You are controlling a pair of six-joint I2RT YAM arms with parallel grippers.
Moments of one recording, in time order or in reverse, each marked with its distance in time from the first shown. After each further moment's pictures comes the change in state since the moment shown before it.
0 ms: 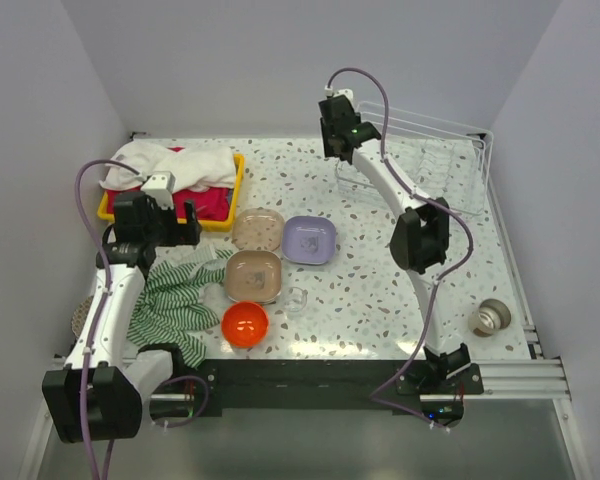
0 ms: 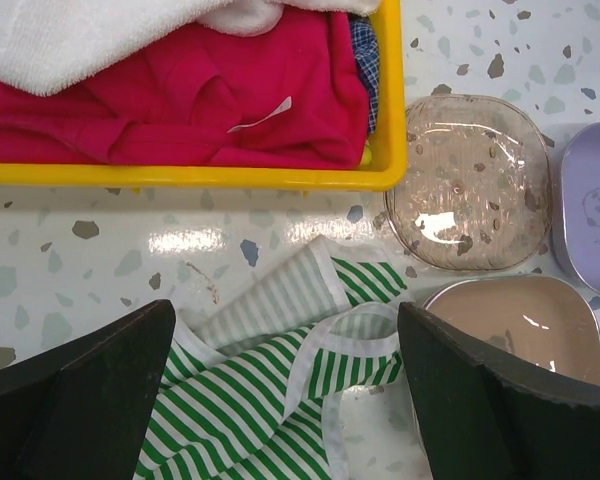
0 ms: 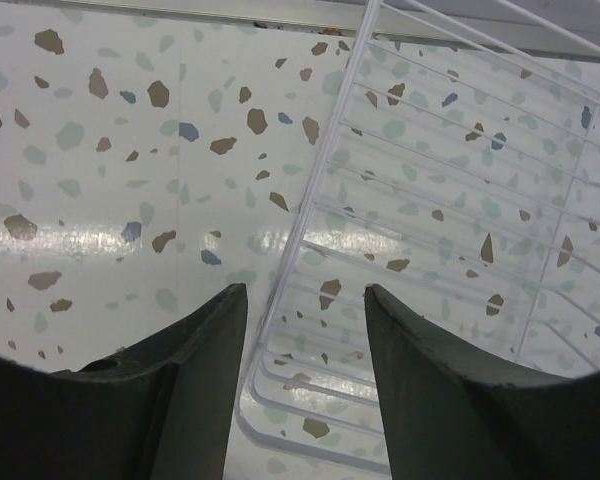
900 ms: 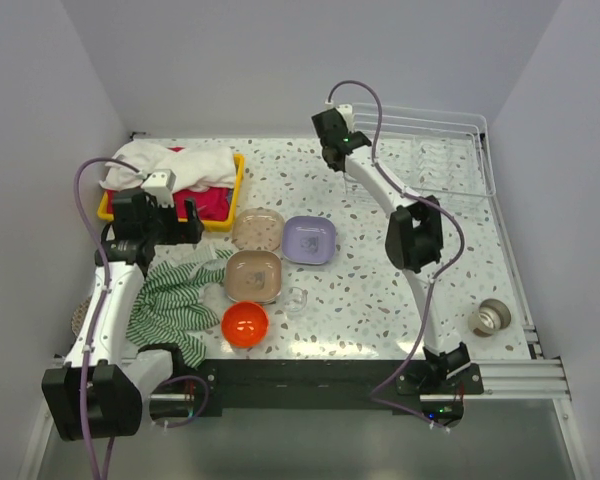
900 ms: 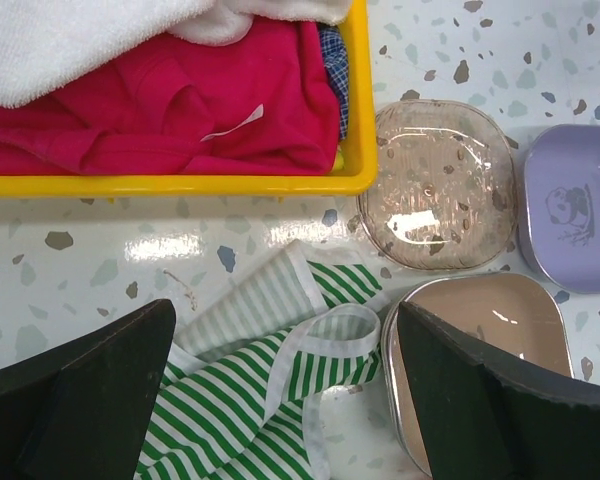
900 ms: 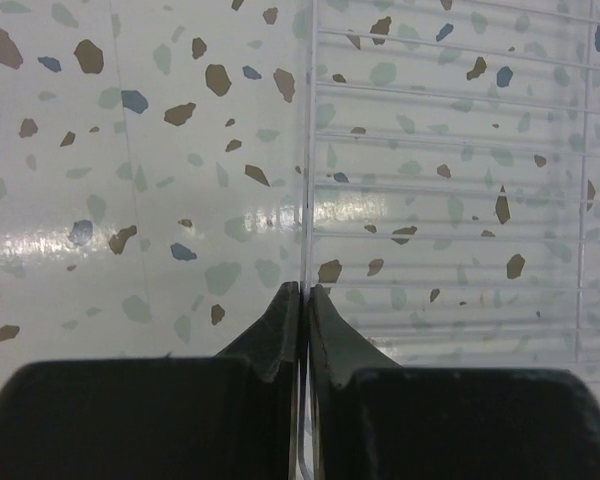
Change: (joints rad) left arm 0.009 0.017 0.027 -0.027 0.048 -0.013; right arm 0.018 0.056 -0.041 -0.002 0.112 0.101
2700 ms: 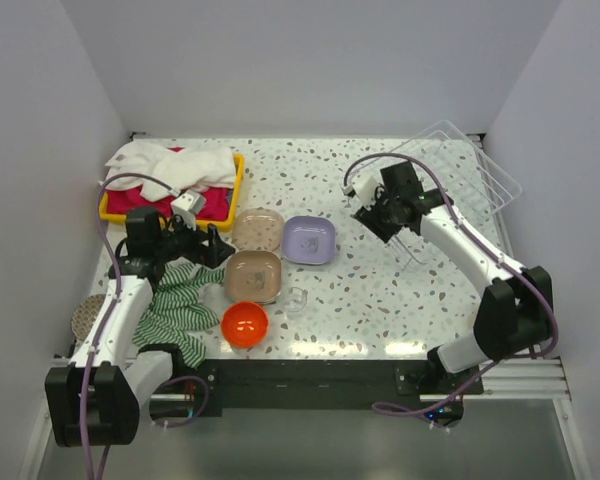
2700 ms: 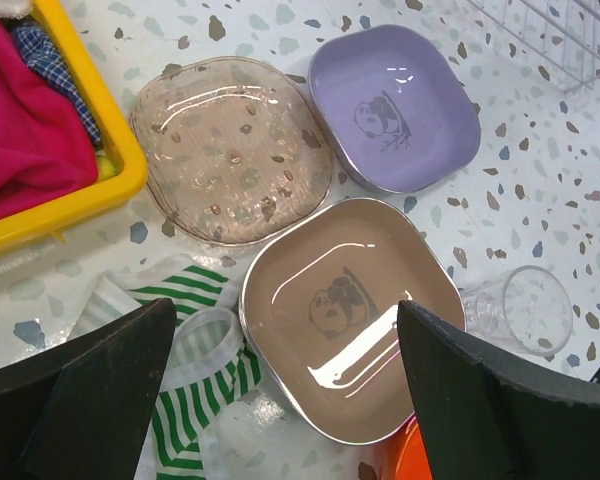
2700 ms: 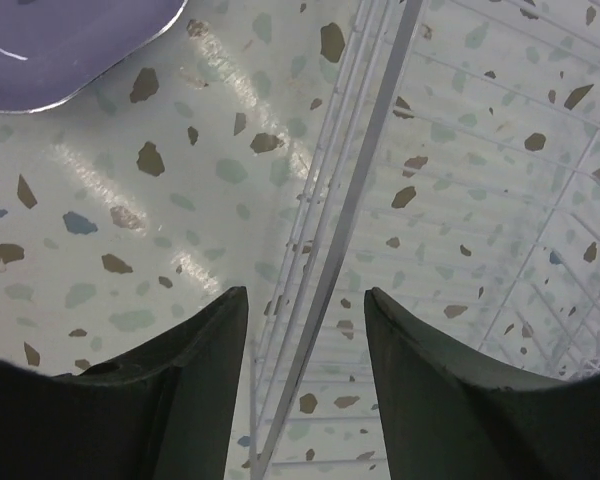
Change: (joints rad) left arm -0.045 -0.043 -0.202 0.195 0.458 0.103; right arm -0.113 -0.938 -1.143 0.066 -0.619 -0.862
